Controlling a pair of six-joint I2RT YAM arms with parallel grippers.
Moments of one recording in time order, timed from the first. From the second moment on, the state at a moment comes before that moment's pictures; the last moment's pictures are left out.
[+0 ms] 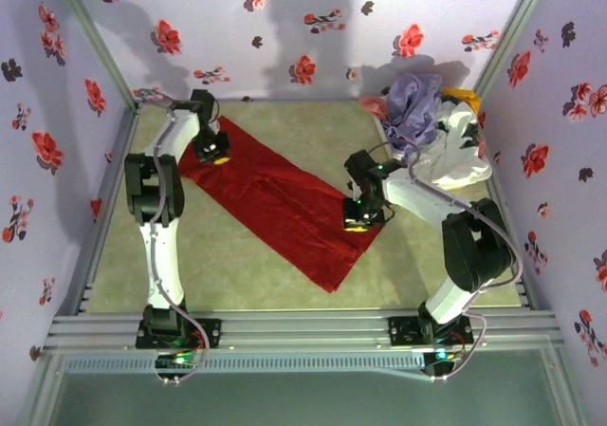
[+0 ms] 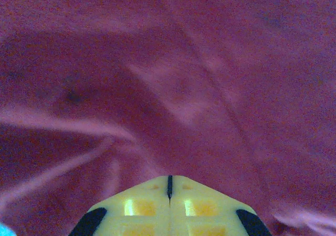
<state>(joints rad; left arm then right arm) -0.13 2.23 1.97 -1.06 0.17 -0.41 0.54 1.66 1.14 -0.93 -0.26 0.51</state>
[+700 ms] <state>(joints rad) -0.12 1.98 1.70 -0.96 0.20 -0.54 0.77 1.76 1.01 -0.76 -0.36 0.69</state>
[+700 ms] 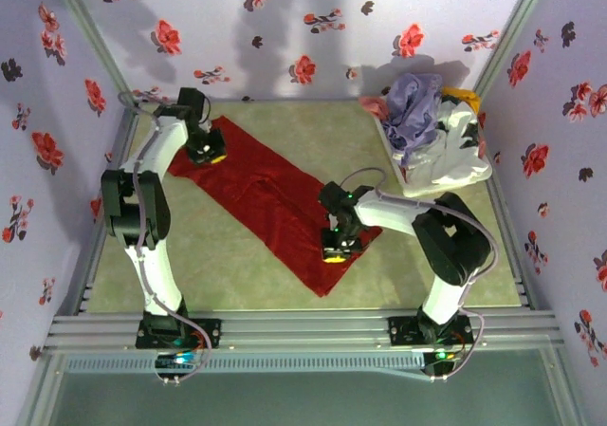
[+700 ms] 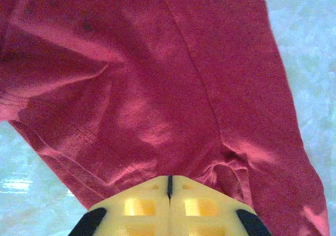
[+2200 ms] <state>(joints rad) -0.36 2.63 2.33 -0.66 0.37 -0.99 1.07 1.97 1.27 -0.74 -0.43 0.80</state>
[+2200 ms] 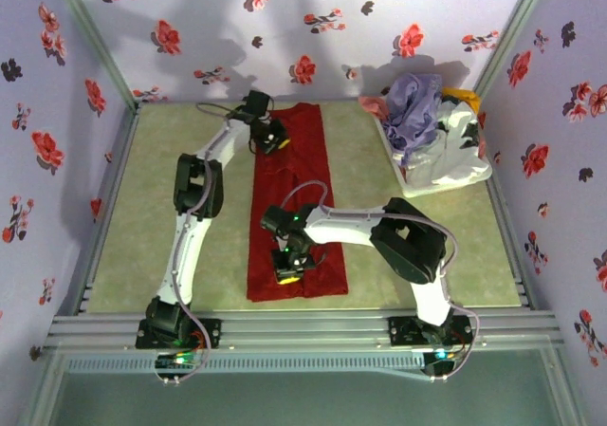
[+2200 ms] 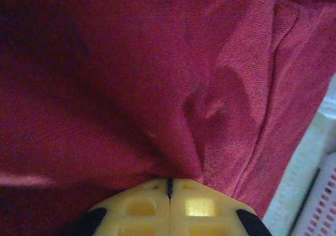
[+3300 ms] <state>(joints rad) -0.44 1.43 1.01 -0.73 0.28 -0.82 0.95 1.25 0.92 -0.89 -0.22 0.91</state>
